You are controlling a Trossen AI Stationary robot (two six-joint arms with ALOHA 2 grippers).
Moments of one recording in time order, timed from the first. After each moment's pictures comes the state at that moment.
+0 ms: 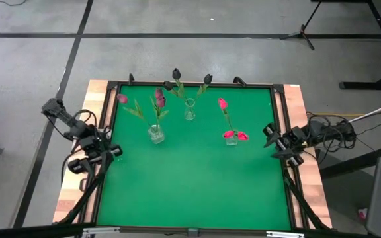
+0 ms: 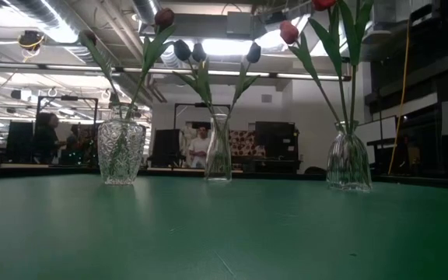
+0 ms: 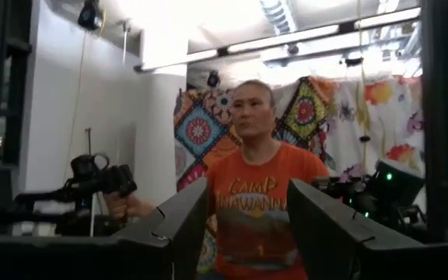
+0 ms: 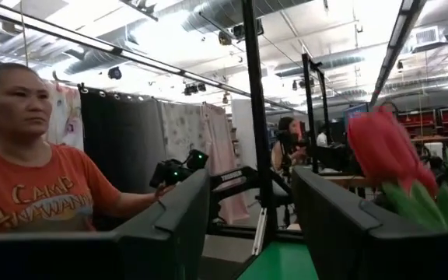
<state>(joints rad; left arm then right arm) -0.57 0.17 0.01 0.67 0.44 -0.25 0.27 0.00 0.11 0.32 -0.23 0.19</state>
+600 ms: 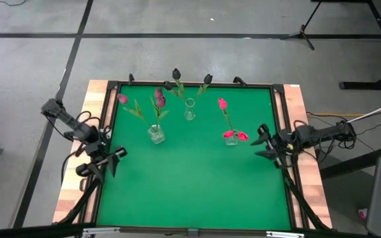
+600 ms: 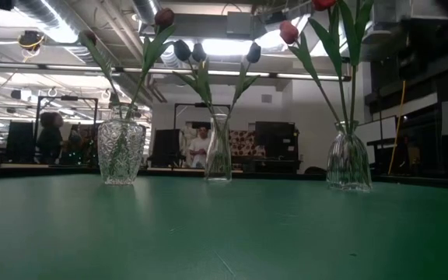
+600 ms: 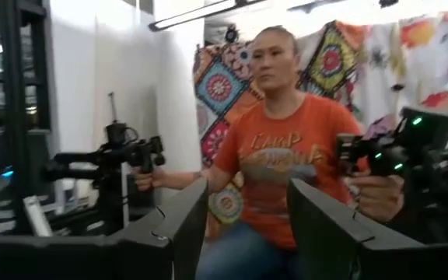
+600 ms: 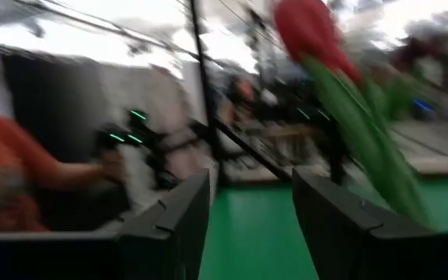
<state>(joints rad) -0.56 0.17 0.01 0.48 0.41 -0.12 0.27 0.00 0.01 0.23 -0.05 0.15</state>
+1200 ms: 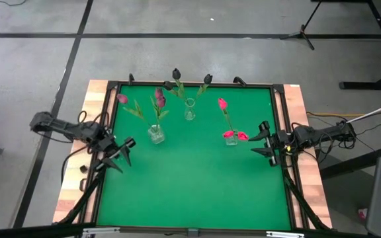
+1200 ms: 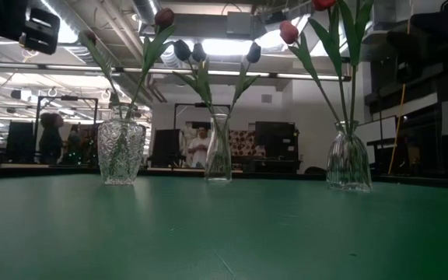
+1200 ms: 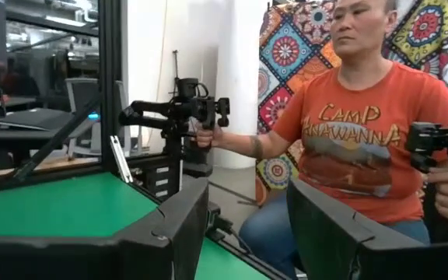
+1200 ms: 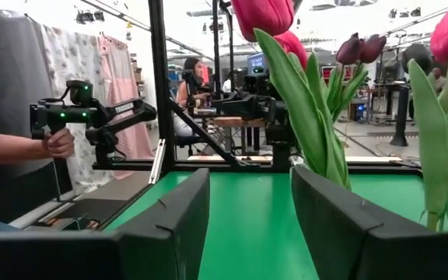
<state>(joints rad) -0.23 0.17 0.01 0.34 0.53 -0.16 0.27 0.00 0.01 0.17 0.07 0.01</state>
